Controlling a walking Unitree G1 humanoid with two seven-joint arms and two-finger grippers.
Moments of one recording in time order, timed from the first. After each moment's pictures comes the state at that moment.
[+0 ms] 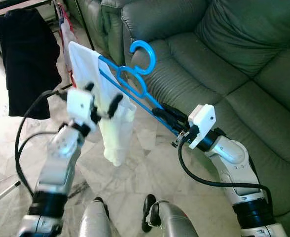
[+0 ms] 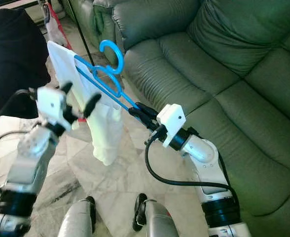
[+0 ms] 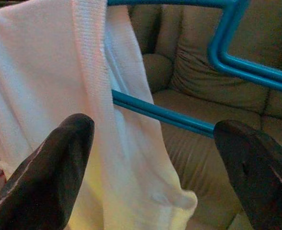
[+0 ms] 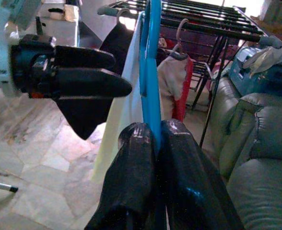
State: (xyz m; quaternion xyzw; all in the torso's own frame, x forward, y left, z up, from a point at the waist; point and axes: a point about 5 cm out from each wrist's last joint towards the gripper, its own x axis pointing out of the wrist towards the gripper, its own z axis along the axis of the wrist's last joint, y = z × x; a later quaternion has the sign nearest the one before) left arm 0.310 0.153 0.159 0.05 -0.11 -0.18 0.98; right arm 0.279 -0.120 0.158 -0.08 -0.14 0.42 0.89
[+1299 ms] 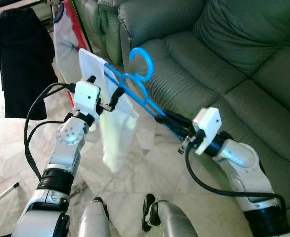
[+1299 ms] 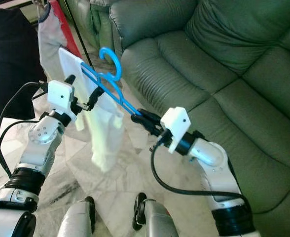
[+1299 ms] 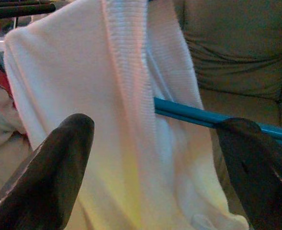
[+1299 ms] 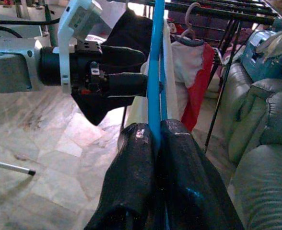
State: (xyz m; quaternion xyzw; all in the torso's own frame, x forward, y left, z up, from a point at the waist) left arm 0.342 0.156 0.149 0.10 -0.11 -0.17 0.98; right arm 0.265 -0.130 0.161 -0.09 -0.11 0.45 0.88
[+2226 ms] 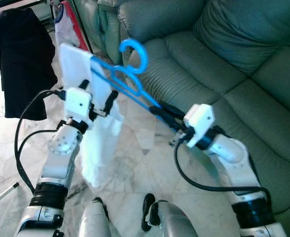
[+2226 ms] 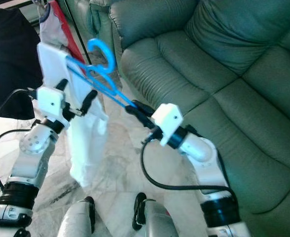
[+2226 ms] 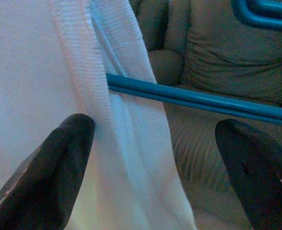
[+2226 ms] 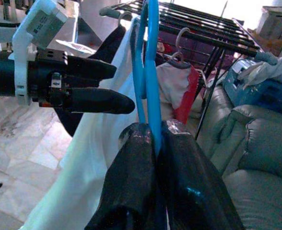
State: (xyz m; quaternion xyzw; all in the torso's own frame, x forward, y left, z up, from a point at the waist) left arm 0.320 0.165 0.148 0.09 -0.12 -0.15 0.98; right arm 0.277 -0.112 0.167 -0.12 -0.17 0.42 0.88
